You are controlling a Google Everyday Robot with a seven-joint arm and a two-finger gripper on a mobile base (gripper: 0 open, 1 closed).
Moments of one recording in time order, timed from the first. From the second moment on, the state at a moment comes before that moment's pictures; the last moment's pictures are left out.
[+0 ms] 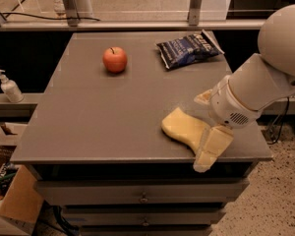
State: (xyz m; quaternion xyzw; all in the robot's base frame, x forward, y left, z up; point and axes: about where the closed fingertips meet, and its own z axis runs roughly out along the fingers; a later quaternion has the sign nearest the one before) arm 0.442 -0.121 0.834 -0.63 0.74 0.12 0.19
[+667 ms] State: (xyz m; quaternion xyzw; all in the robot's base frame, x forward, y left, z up) arm 0.458 -0.098 0.820 -0.63 0.74 0.13 0.19
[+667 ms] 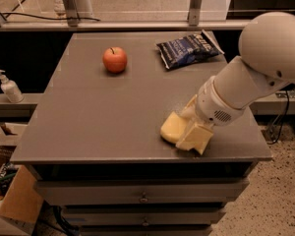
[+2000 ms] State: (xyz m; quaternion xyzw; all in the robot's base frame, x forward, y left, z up) arm 0.507 -0.104 0.861 -0.61 0.75 0.10 0.23
